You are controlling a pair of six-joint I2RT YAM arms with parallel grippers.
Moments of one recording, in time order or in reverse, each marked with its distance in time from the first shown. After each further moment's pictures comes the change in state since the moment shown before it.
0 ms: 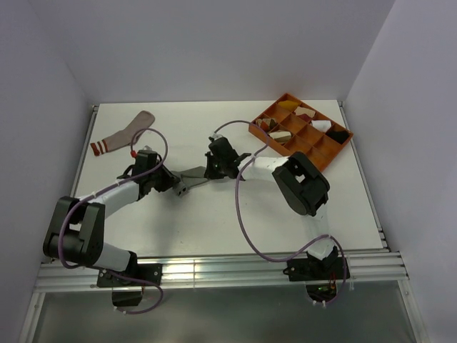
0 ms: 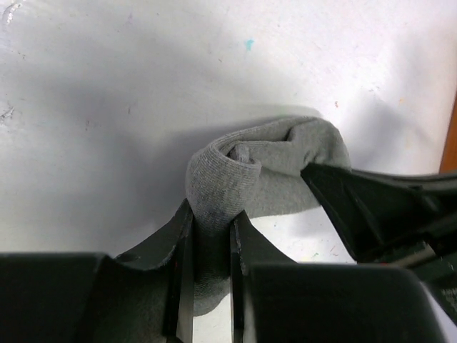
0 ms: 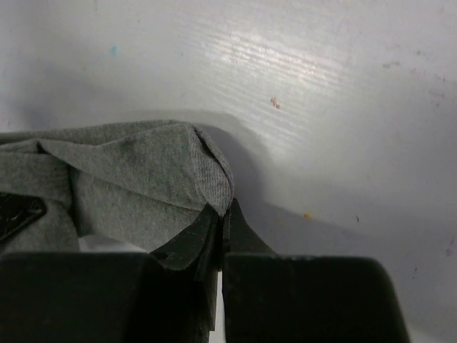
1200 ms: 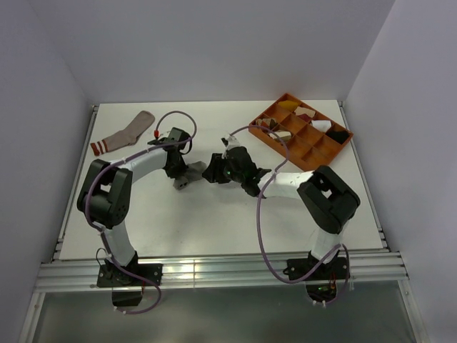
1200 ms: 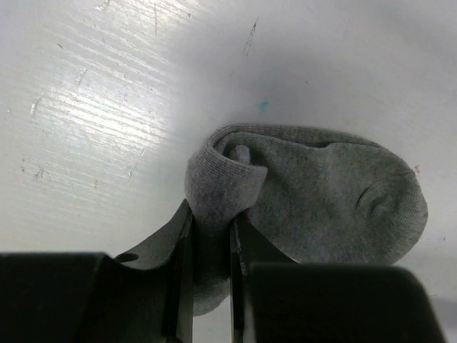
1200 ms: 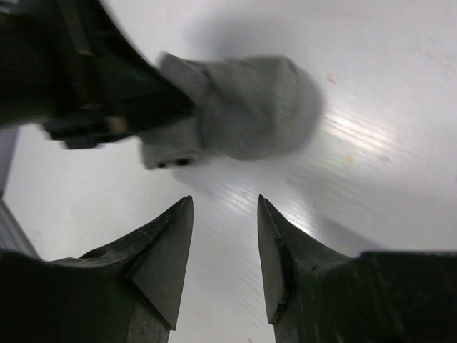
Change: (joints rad) left arm -0.162 0.395 0.535 -0.502 -0.364 0.106; right arm 0.014 -0.304 -0.404 0.387 -0.051 0.088
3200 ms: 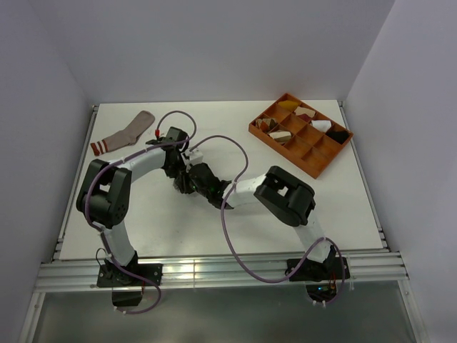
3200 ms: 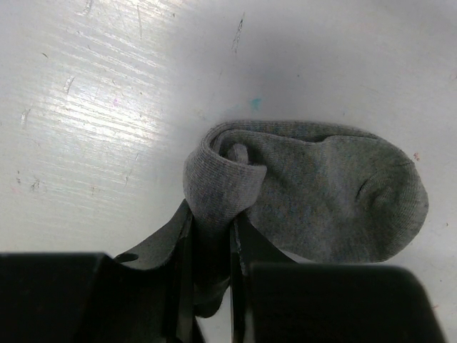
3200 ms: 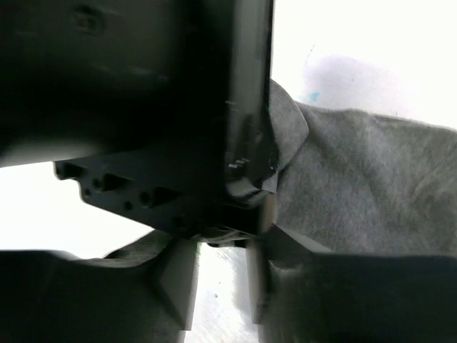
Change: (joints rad) left arm 0.007 0.004 0.004 0.007 0.056 0.065; right arm 0.245 0.337 0.256 0.205 0.276 -0.198
